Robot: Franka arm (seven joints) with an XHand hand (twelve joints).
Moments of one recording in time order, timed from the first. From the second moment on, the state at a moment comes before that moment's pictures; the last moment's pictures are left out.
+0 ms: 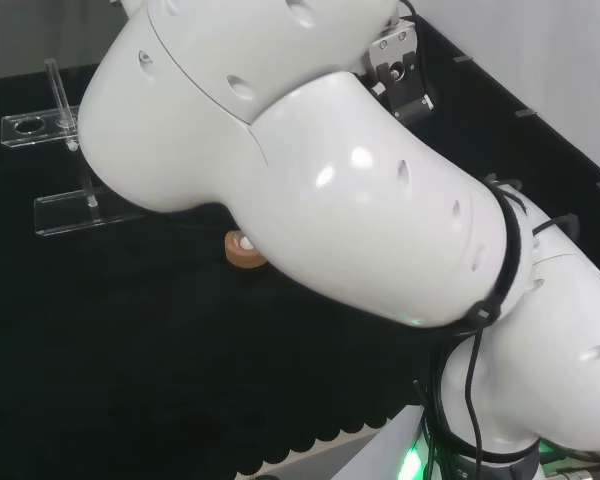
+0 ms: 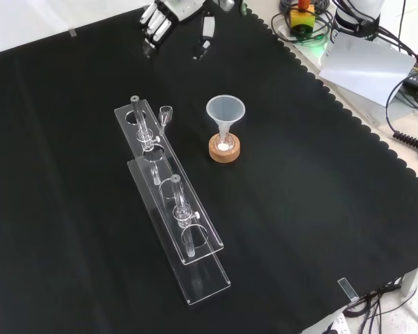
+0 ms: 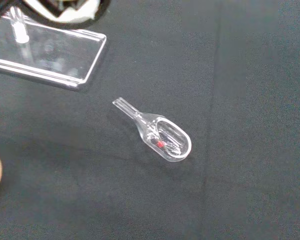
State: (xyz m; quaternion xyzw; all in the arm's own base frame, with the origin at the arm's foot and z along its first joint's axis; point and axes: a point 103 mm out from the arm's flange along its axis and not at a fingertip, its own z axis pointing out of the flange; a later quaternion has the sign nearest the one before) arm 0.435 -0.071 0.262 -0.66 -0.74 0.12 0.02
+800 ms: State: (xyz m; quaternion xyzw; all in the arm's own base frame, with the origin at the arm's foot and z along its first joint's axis) arm 0.385 -0.036 0.291 -0.64 -0.76 0.12 0.03
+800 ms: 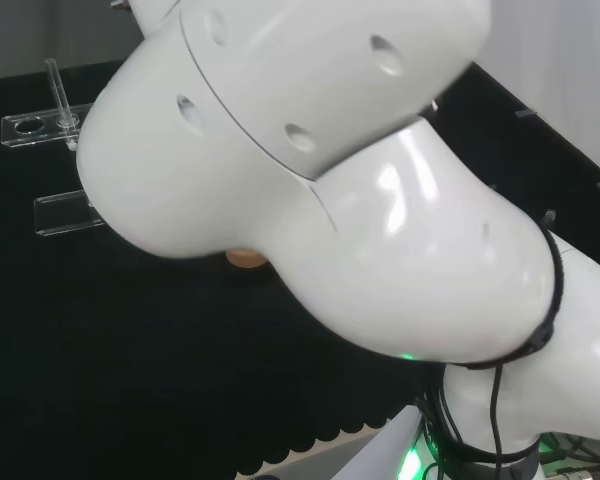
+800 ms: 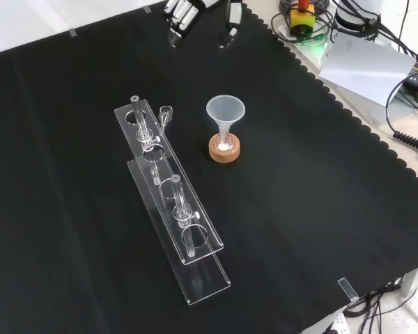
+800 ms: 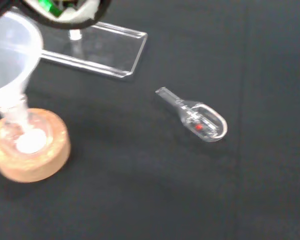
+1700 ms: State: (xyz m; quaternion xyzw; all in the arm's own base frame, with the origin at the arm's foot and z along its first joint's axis) arm 0.342 0.049 0.283 -0.63 -0.75 0.18 0.09
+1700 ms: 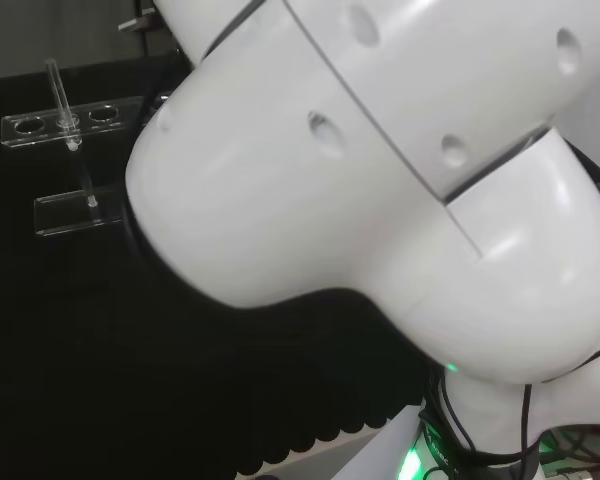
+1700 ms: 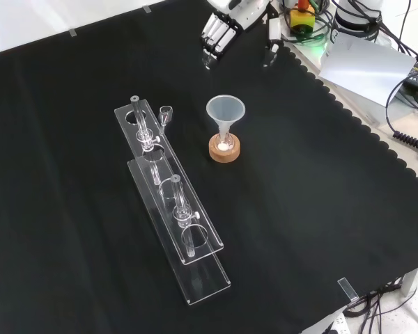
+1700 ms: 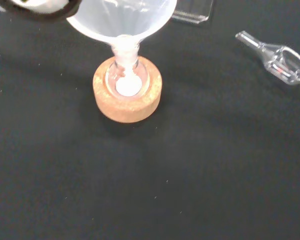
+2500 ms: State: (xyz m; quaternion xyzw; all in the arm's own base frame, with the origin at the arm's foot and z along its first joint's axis) arm 0.353 0.081 0.251 -0.62 -0.74 0.24 0.10
